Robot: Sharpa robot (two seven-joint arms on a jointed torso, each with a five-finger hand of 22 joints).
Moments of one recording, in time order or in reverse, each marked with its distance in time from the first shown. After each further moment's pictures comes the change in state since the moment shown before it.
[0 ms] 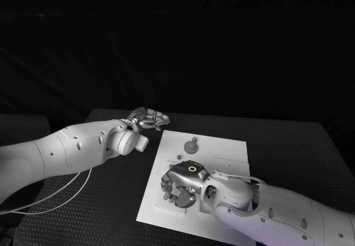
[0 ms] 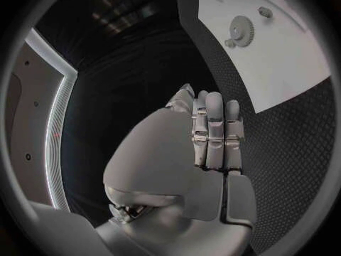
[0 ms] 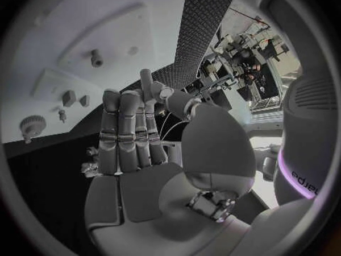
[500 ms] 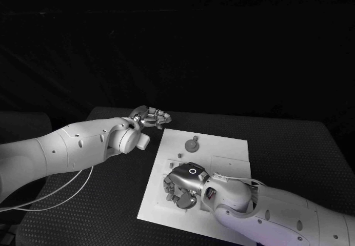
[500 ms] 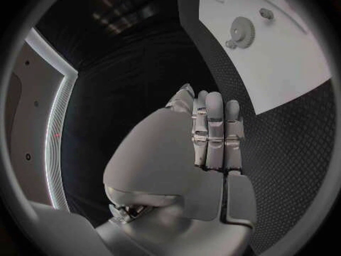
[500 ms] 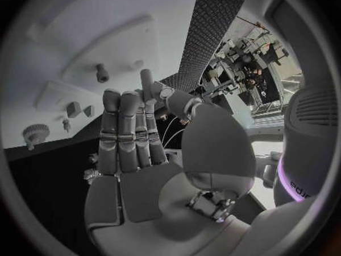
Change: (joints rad) left arm 0.000 0.000 0.000 0.003 0.000 0.002 0.000; left_hand 0.000 0.000 0.000 0.000 0.000 0.000 0.000 0.000 0.000 0.000 0.000 -0.003 0.000 0.000 0.000 0.000 0.000 0.000 0.000 0.000 -0.004 0.001; right arm -0.013 0.018 -0.021 -0.045 -0.038 -0.002 -0.001; right_hand -0.003 -0.003 0.003 -0.003 0.000 0.000 -0.003 0.002 0.003 0.004 -0.004 0.000 0.001 0.000 0.000 0.000 0.000 0.000 0.000 0.000 0.000 0.000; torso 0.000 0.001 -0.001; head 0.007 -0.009
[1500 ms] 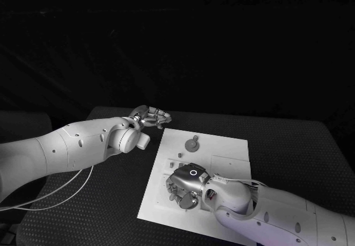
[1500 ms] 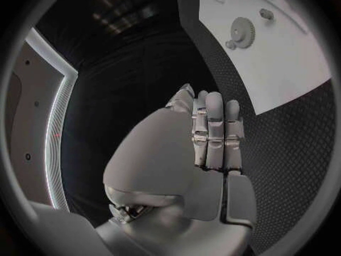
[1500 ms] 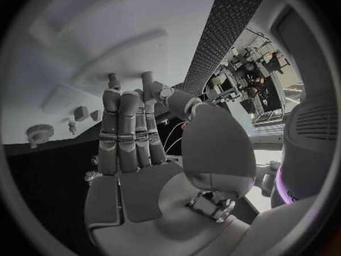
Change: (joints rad) left arm 0.000 -0.002 0.000 0.001 0.000 0.002 0.000; left_hand 0.000 0.000 0.000 0.000 0.000 0.000 0.000 0.000 0.000 0.000 0.000 0.000 -0.001 0.000 0.000 0.000 0.001 0.000 0.000 0.000 0.000 0.001; right arm -0.003 0.004 -0.013 -0.025 -0.066 0.003 -0.009; right_hand 0.002 0.002 0.001 -0.004 -0.001 -0.002 0.001 0.000 0.002 0.000 0.000 -0.001 0.028 0.000 0.000 0.002 0.002 0.000 -0.001 0.001 0.004 0.001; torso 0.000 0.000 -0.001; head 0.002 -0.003
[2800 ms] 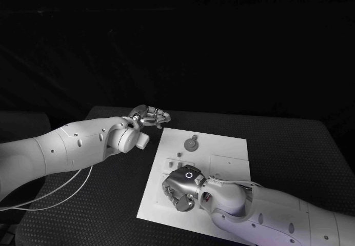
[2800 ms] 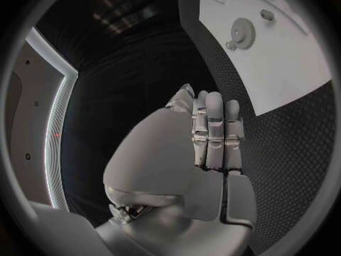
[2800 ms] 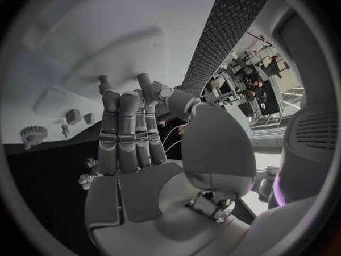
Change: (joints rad) left arm 0.000 0.000 0.000 0.002 0.000 0.002 -0.001; left_hand 0.000 0.000 0.000 0.000 0.000 0.000 0.000 0.000 0.000 0.000 0.000 0.000 -0.001 0.000 0.000 0.000 0.000 0.000 0.000 0.000 0.000 0.001; right arm 0.009 0.027 -0.039 -0.013 -0.017 -0.019 -0.007; right_hand 0.000 0.000 0.003 -0.002 0.001 0.005 -0.001 0.000 0.006 0.003 -0.003 0.000 0.006 0.000 0.000 0.004 0.000 0.000 0.004 0.000 0.000 0.000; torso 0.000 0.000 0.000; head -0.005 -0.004
